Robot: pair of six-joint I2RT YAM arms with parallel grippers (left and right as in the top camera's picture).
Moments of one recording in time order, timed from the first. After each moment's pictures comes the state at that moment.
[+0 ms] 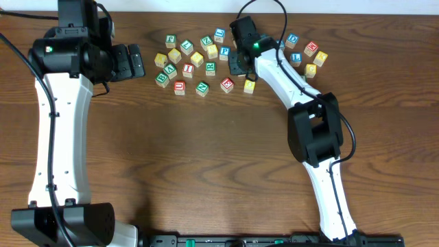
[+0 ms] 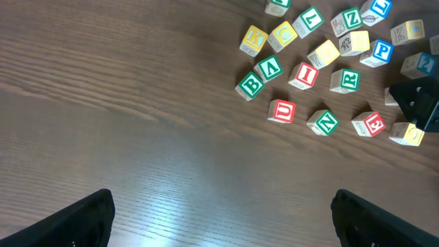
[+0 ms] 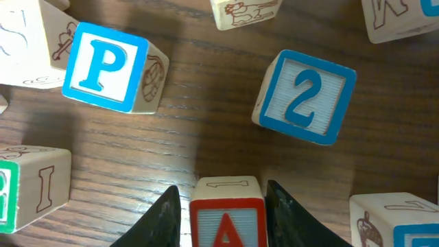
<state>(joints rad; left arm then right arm) 0.05 1.66 1.81 -1.23 0.05 -0.17 0.42 2.50 2.15 -0.76 0.08 0.28</state>
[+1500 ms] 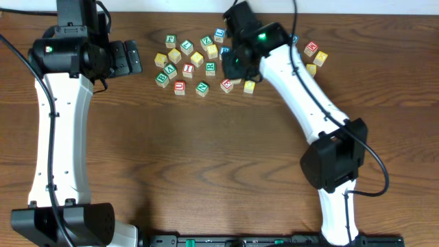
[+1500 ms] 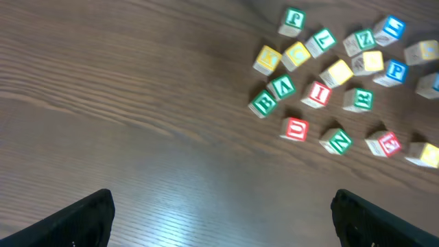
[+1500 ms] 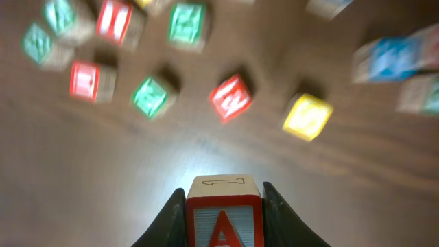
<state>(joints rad) 0.05 1.66 1.81 -1.18 -0.02 -0.17 0.52 2.20 2.16 -1.16 -0.04 0.33</state>
